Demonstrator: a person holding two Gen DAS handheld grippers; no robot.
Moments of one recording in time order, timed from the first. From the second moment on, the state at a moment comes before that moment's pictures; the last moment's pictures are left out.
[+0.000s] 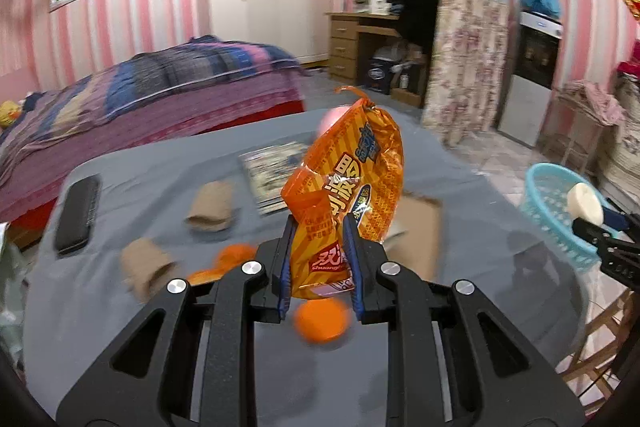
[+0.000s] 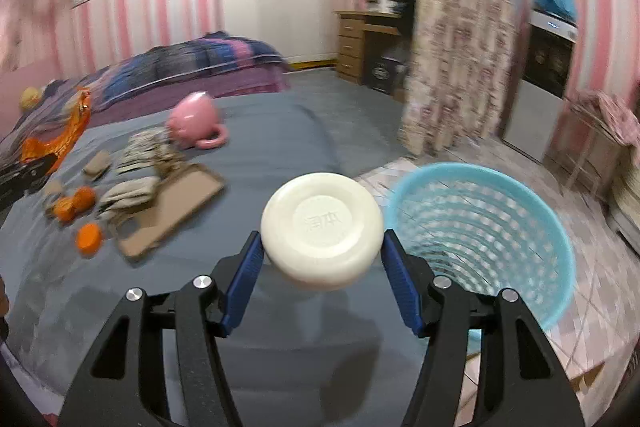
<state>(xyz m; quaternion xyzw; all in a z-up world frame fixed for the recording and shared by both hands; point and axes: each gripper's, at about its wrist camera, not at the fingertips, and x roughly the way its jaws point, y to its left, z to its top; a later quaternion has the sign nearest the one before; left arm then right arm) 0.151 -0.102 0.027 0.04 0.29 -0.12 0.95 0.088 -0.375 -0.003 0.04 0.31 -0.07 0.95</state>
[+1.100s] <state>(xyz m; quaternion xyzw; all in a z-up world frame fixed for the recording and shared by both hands) 0.192 -0.348 -0.013 0.09 0.32 -0.31 0.89 0.084 -0.548 -0.020 0.10 0.31 -0.25 0.91</state>
